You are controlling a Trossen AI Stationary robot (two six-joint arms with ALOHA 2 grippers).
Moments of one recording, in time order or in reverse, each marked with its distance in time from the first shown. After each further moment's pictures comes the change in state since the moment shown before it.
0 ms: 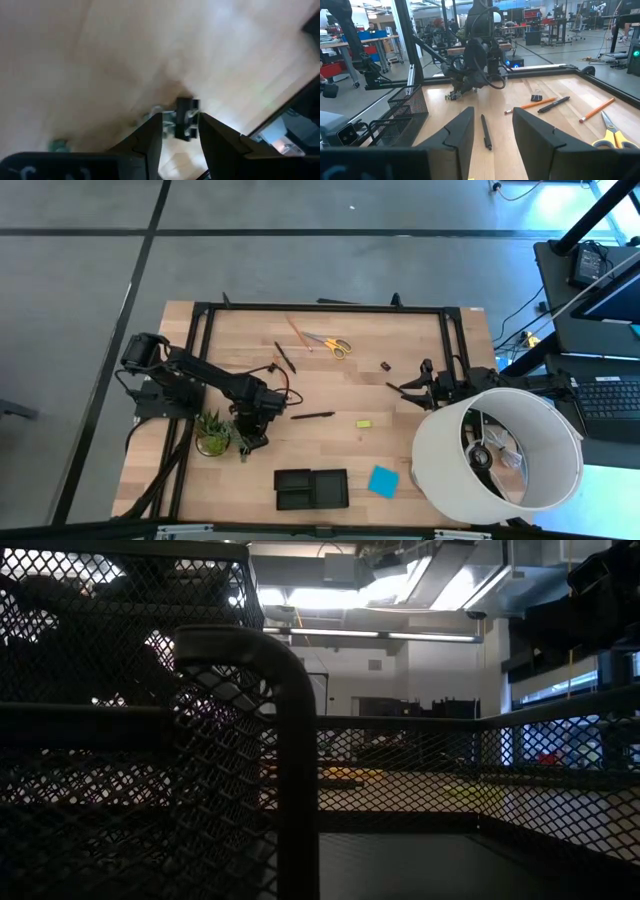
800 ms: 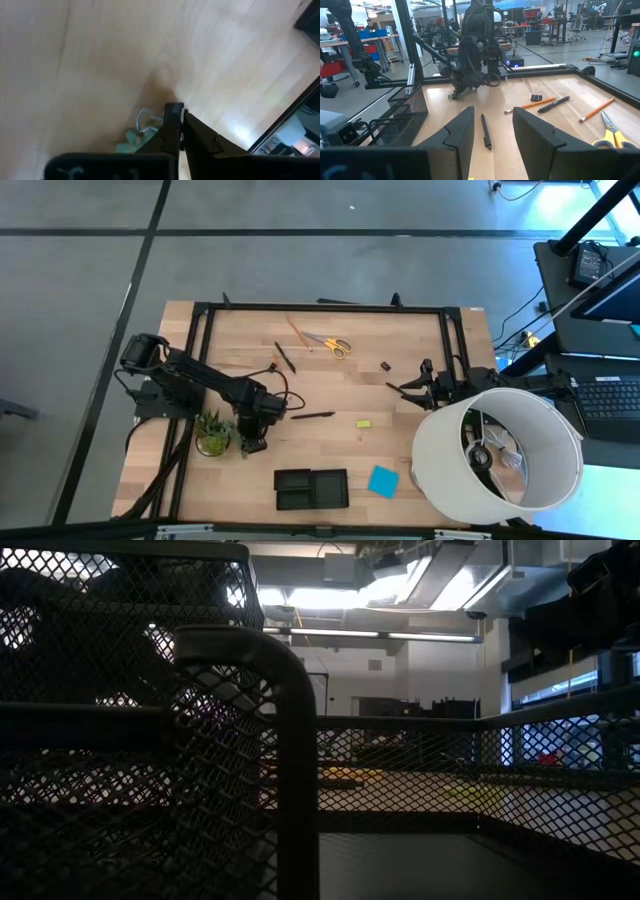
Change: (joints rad) left arm -0.041 -0.002 0.001 0.032 -0.073 0.045; right arm 0.000 0.000 0.000 0.000 0.000 -0.004
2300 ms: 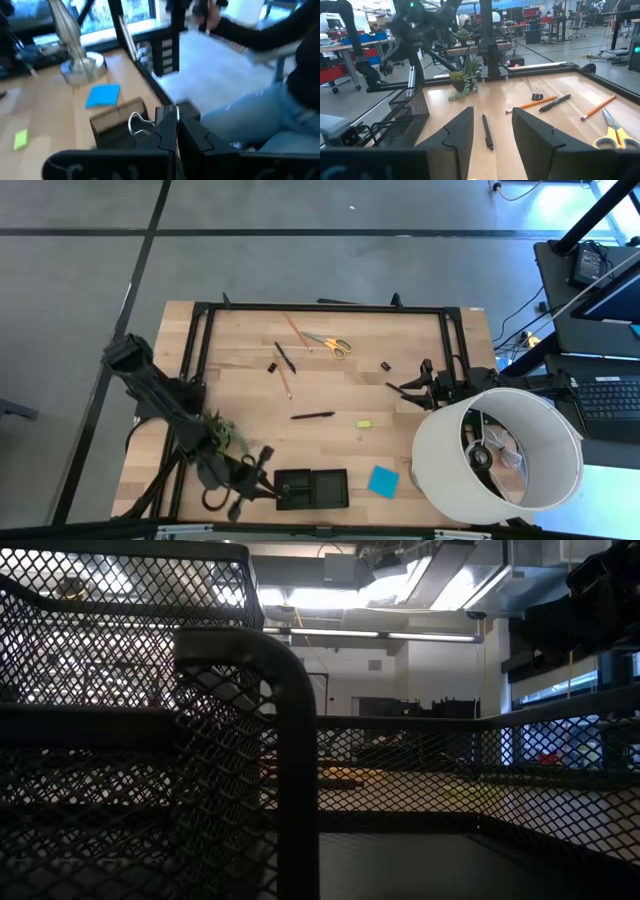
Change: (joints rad) left arm -0.655 -0.107 -0.001 1.050 -0.910 0.566; right arm 0.000 0.000 0.000 0.000 0.000 0.030
